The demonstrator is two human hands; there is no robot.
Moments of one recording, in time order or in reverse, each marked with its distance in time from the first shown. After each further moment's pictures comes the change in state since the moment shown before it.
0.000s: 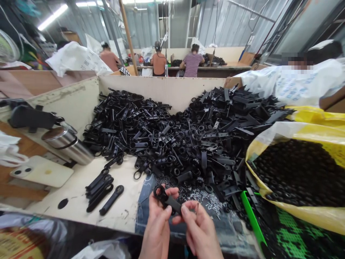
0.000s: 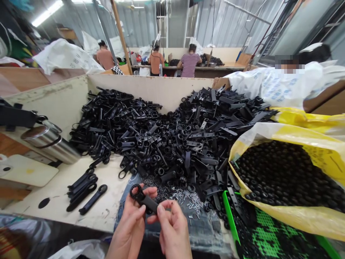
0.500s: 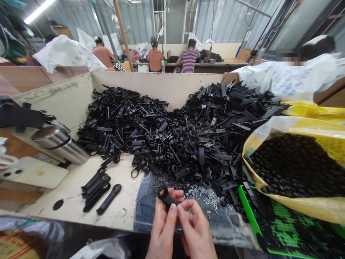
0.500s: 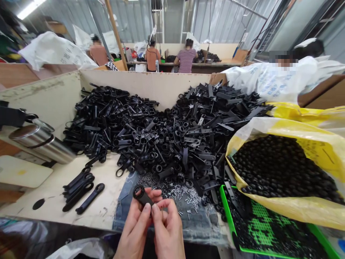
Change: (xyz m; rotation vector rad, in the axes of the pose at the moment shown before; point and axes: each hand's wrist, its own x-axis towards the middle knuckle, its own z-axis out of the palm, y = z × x) left_hand -0.015 -0.020 -0.002 0.210 -0.008 -0.009; right_hand -0.008 0.012 0.007 -0.019 0.010 -0.070
